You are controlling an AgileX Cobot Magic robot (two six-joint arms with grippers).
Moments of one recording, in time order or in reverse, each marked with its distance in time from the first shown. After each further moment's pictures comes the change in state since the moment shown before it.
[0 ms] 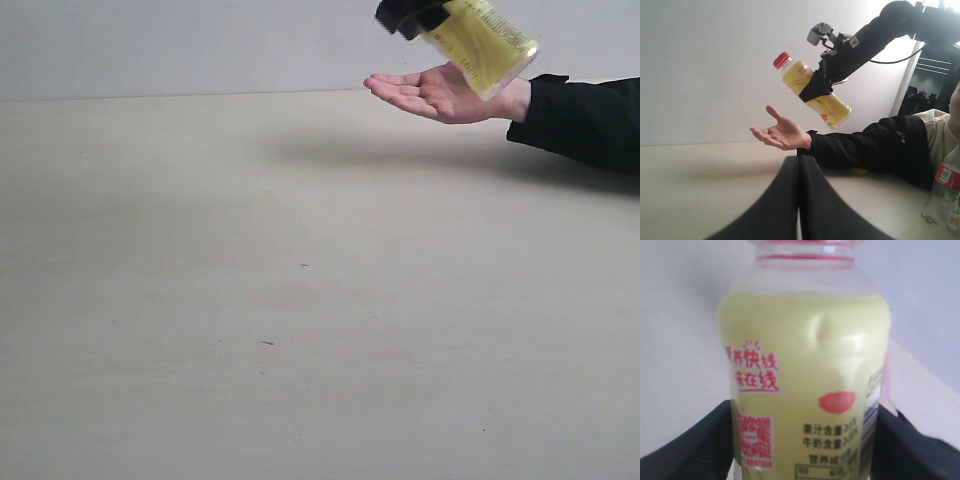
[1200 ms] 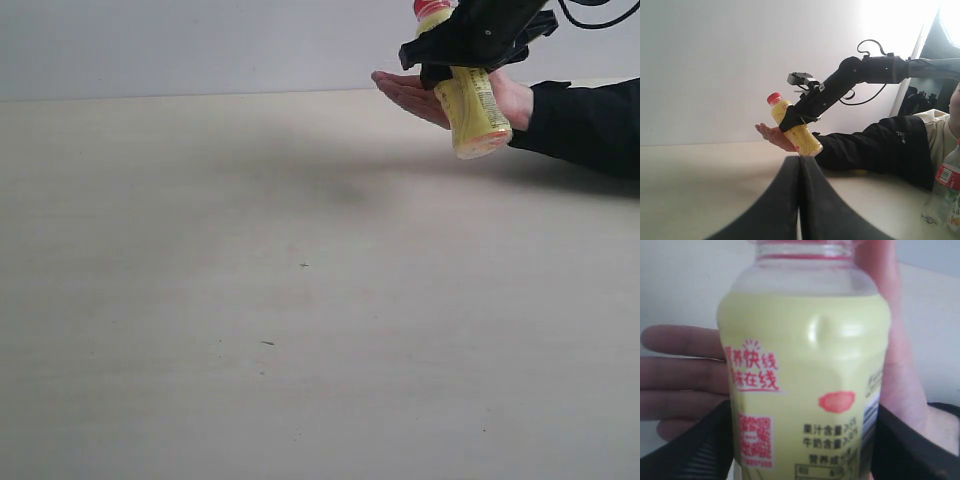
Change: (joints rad) left arm 0.000 0.000 0.000 0.000 0.000 0.000; right arm -0.191 0.267 0.000 0.138 -0.237 0.218
